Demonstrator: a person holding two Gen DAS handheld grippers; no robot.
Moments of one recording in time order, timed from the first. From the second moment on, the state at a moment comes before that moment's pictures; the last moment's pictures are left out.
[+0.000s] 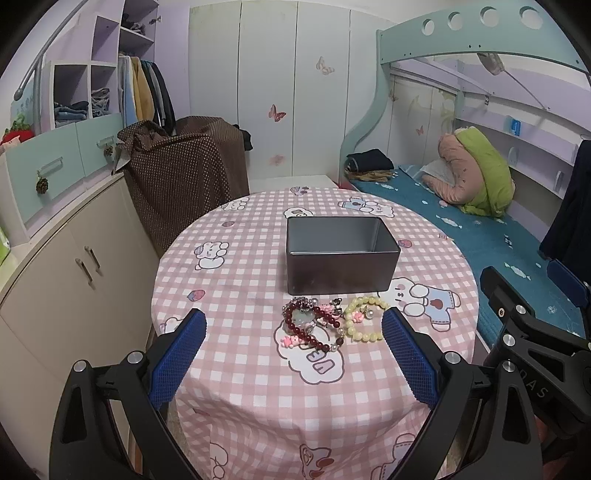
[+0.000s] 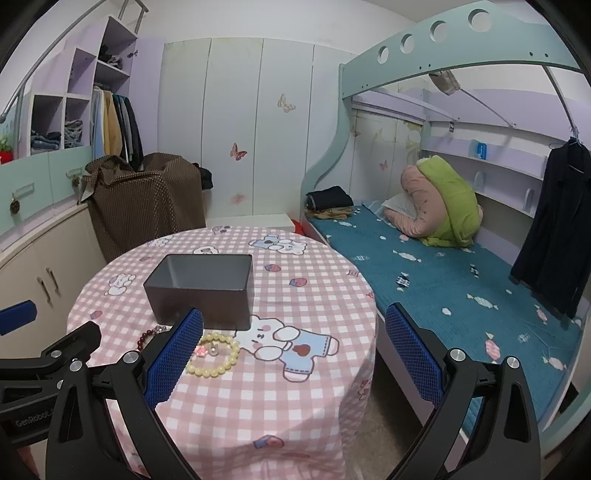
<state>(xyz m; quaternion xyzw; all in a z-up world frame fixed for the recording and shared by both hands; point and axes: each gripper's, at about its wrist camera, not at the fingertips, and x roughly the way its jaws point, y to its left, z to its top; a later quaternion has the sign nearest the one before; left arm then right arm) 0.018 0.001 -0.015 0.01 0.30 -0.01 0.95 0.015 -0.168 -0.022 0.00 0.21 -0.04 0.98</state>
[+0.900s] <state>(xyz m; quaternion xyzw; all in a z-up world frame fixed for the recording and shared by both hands) 0.103 0.039 -0.089 -0.05 0.42 0.01 0.91 0.093 -0.157 -0.098 0.00 0.35 -0.01 0.94</state>
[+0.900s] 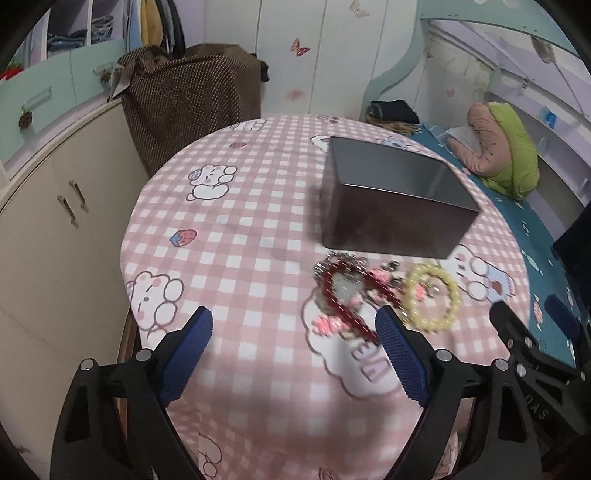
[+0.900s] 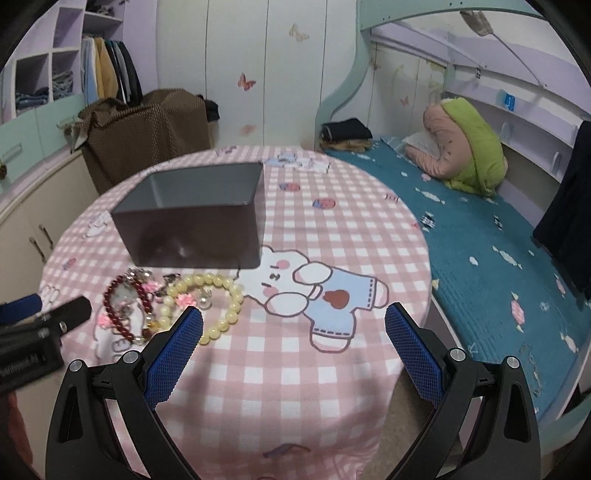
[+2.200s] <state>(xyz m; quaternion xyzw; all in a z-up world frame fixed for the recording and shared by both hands) 0.123 0.037 -0.068 -0.09 0.41 -0.13 0.90 0.124 -0.145 -0.110 0.02 0.37 0.09 0.92</state>
